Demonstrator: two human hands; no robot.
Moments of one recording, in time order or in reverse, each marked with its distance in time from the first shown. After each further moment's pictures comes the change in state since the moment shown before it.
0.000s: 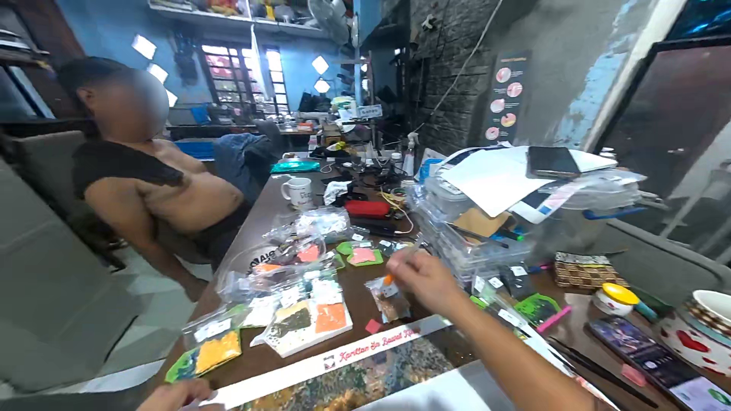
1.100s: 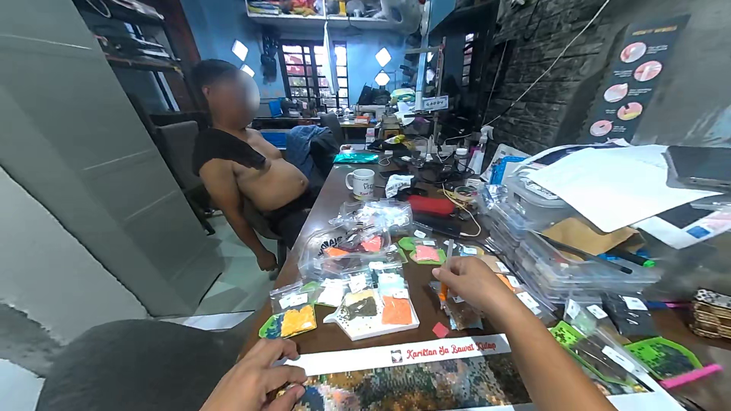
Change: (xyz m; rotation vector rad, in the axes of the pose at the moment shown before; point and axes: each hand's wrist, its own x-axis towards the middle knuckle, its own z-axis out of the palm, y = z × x) left_hand -0.001 0.000 0.006 0.014 0.060 0.043; right_hand 0.053 0.008 0.036 -0.307 -0.165 0.363
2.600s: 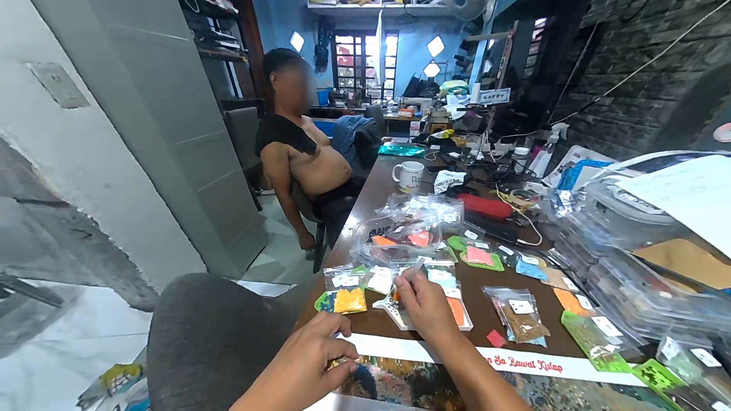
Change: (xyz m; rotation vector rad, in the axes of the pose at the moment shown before) left_hand 0.001 -0.009 0.016 0.050 0.147 0.028; right_hand 0.004 -0.054 0.157 0.200 0.163 -0.584
